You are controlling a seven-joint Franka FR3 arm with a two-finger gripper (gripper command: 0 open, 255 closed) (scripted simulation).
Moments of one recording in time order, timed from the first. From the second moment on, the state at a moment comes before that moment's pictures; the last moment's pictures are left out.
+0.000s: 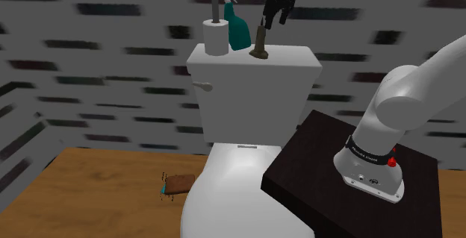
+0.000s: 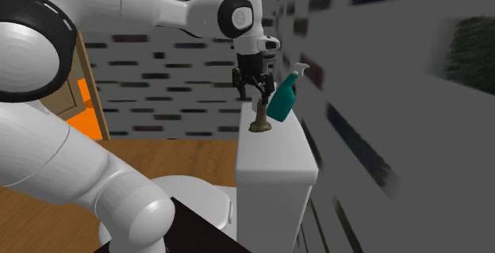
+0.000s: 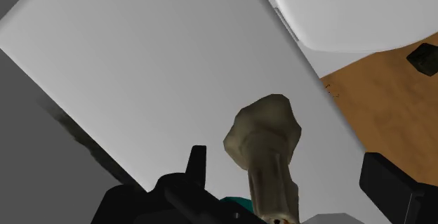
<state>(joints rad) 0.00 -0.53 -0.06 -2.22 -0.03 1.84 0.02</state>
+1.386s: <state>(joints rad) 0.00 -0.42 -0.06 -2.20 -0.02 2.01 0.04</state>
